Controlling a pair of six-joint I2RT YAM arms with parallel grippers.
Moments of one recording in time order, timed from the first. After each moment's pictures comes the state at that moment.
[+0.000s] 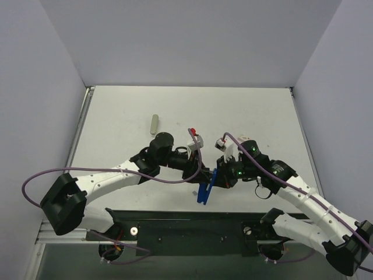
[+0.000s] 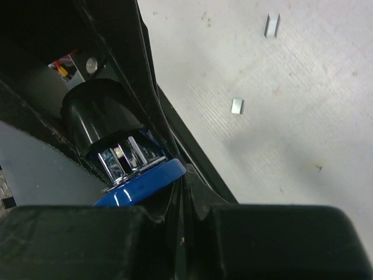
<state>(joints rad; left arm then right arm) -0.88 1.35 0.83 0.34 0.84 -0.38 0.69 0.90 0.76 -0.55 -0.50 0.26</state>
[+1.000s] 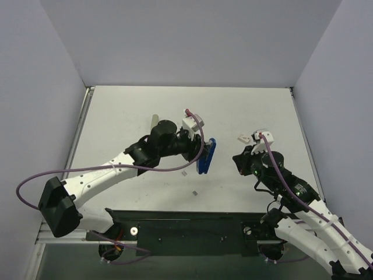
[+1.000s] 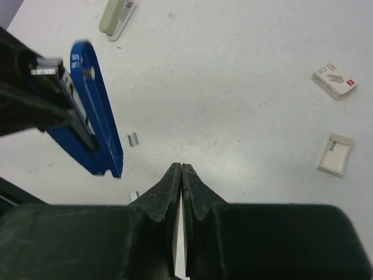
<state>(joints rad) -0.90 1.32 1.03 -0.02 0.32 -0.23 0.66 0.61 0.69 -0.48 0.16 0.35</state>
